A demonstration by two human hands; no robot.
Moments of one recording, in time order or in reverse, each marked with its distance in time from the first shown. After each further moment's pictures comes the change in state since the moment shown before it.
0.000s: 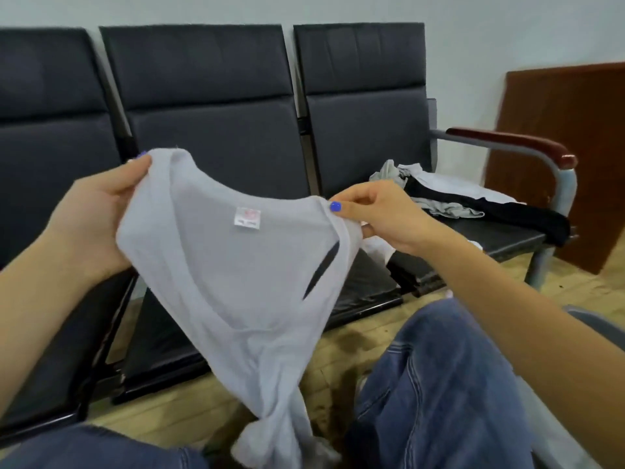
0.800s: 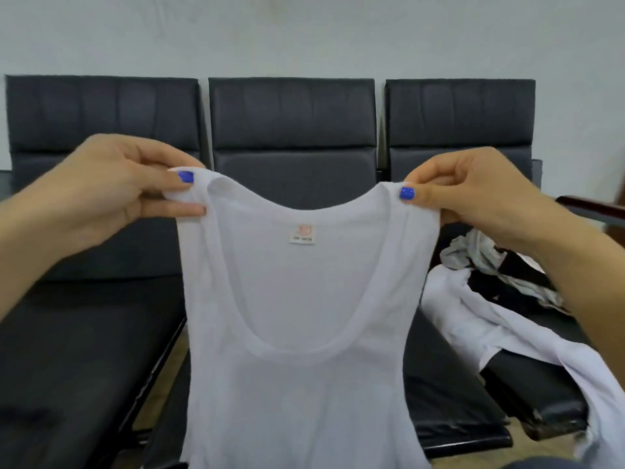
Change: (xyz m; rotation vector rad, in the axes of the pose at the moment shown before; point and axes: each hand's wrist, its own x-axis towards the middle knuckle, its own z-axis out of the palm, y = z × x) left_hand 0.064 0.067 -0.048 0.360 0.141 0.206; right_hand 0.110 -0.072 -0.002 -0.209 -0.034 -0.212
